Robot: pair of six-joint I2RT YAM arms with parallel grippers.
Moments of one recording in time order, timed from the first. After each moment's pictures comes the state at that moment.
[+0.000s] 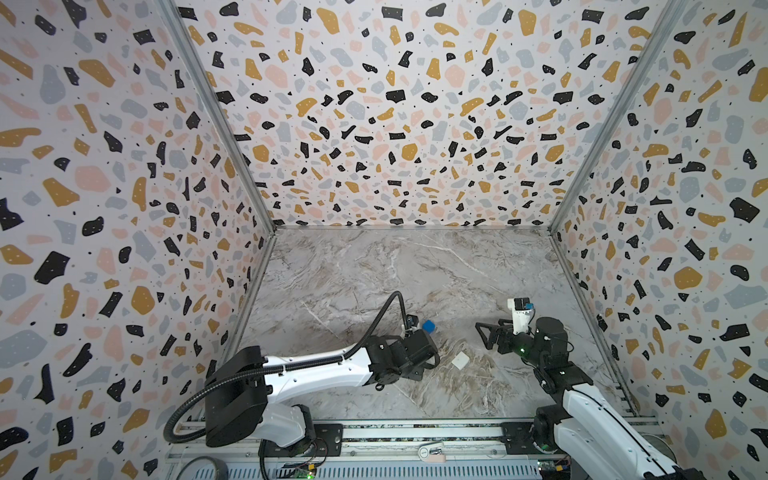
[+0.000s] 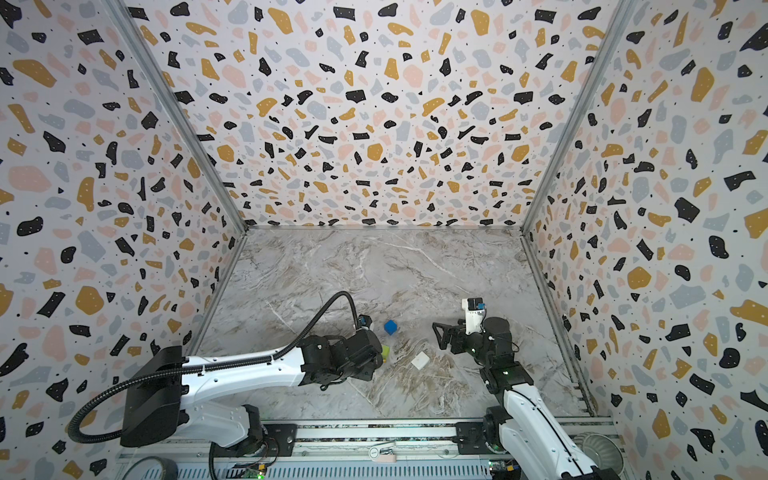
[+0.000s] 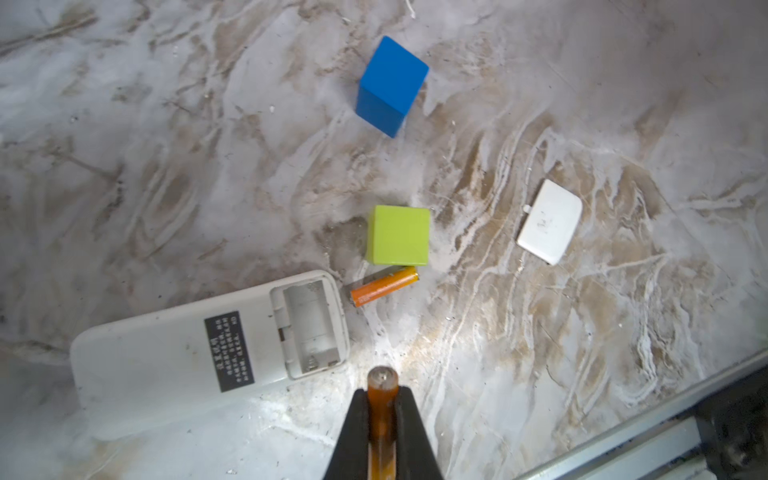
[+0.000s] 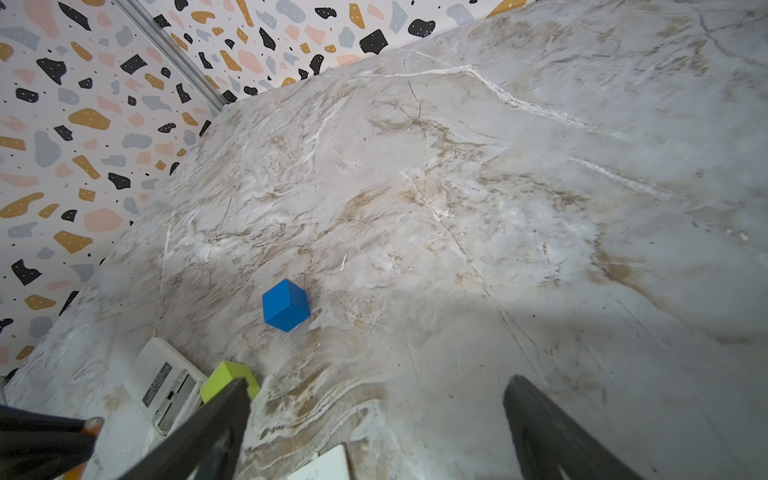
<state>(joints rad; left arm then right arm) -1.14 1.40 0.88 -0.58 -0.25 -0.87 0.19 0.75 0.23 0.06 -0.40 0.28</state>
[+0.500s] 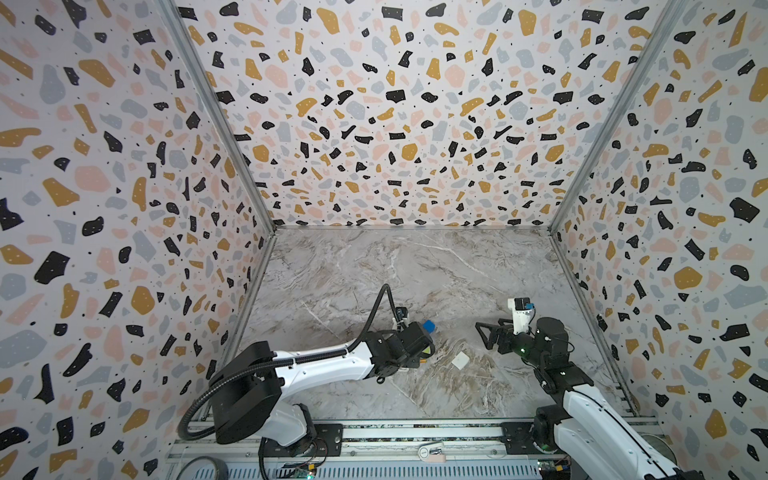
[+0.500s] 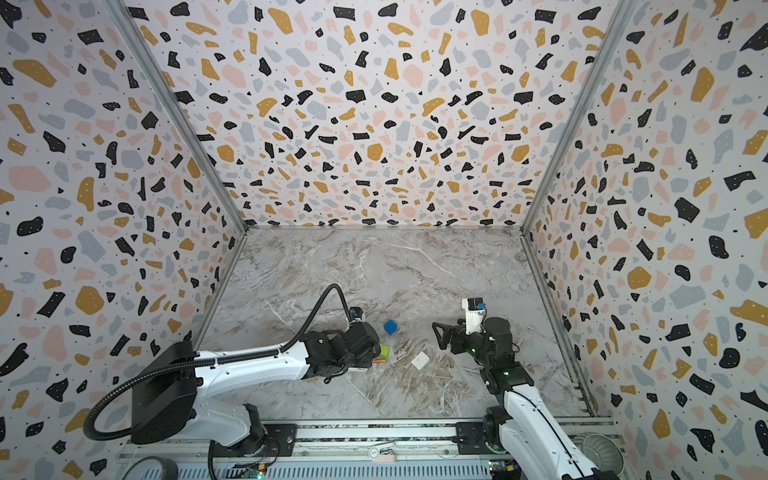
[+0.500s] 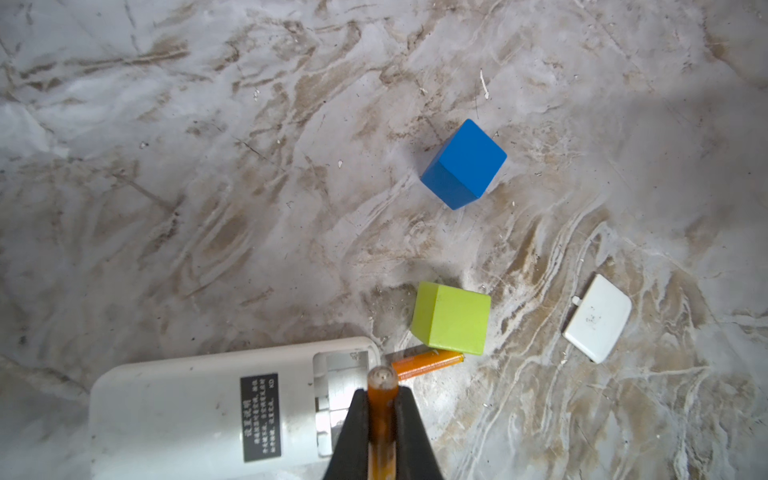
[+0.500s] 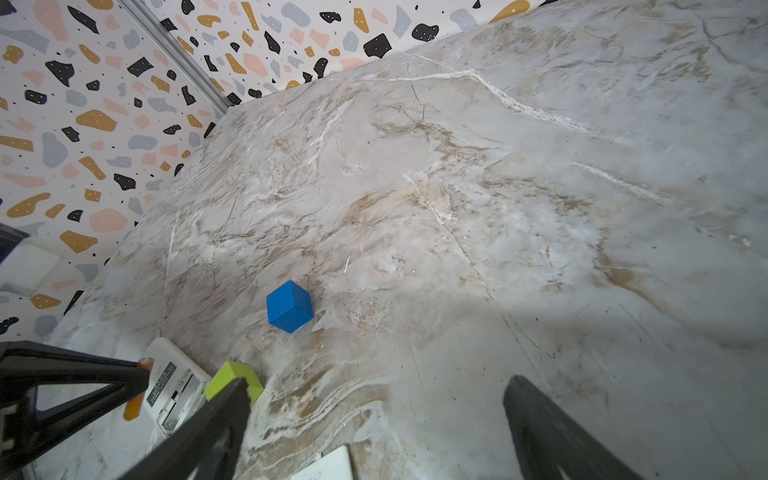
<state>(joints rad) -1.07 1.46 0.85 -0.48 -0.30 -0.91 0.19 0.74 0.23 0.05 -0.41 0.28</state>
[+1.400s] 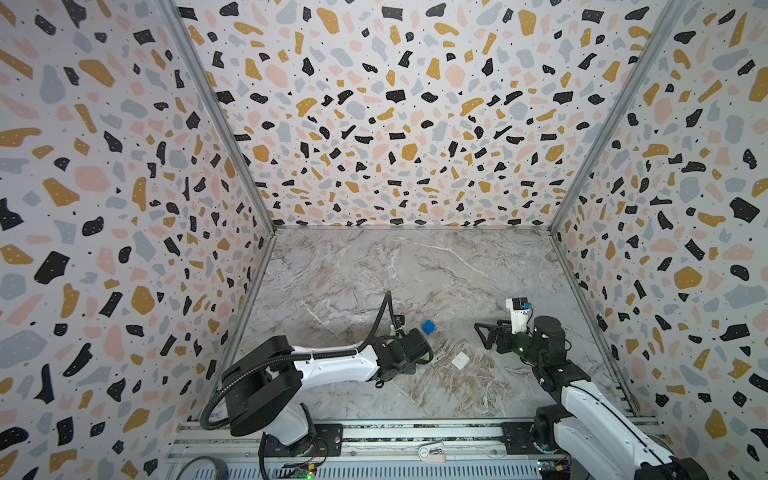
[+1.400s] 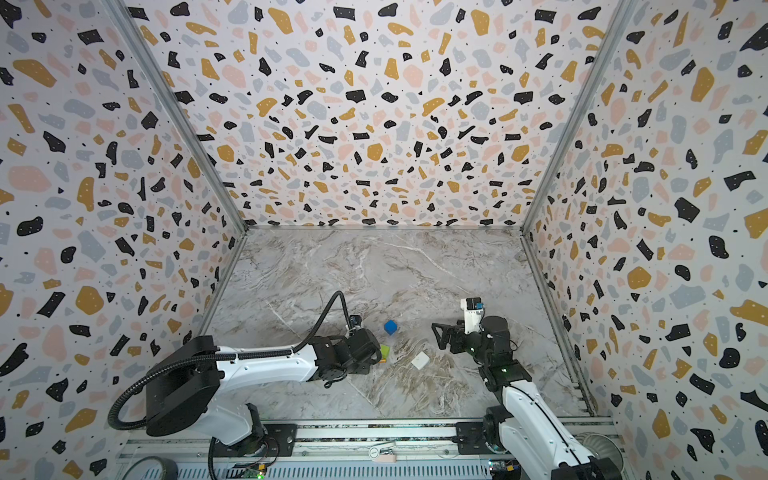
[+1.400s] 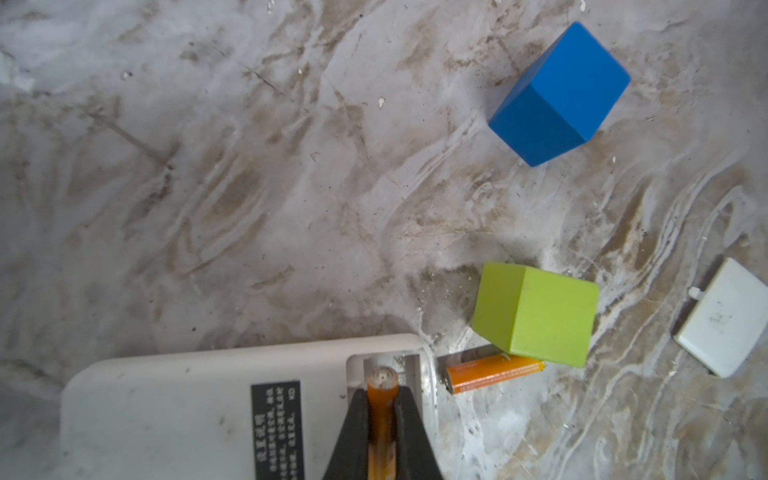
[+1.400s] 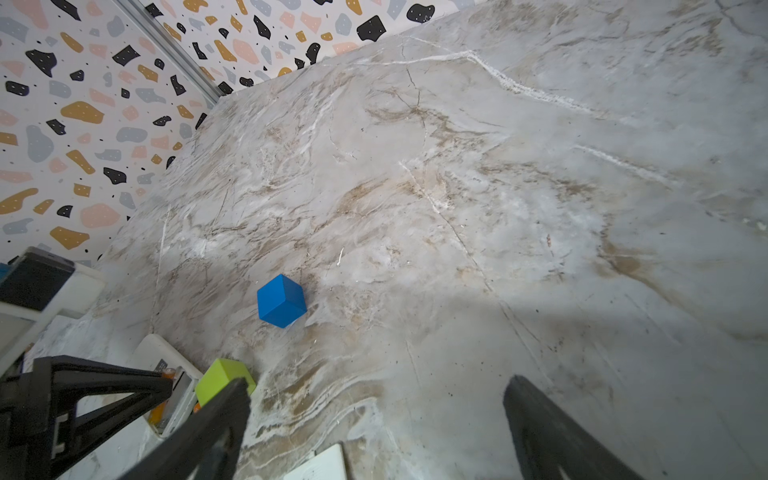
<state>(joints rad) -1.07 1.53 0.79 -0.43 -0.30 -0.92 0.19 0.80 0.23 0.08 -0.41 0.28</state>
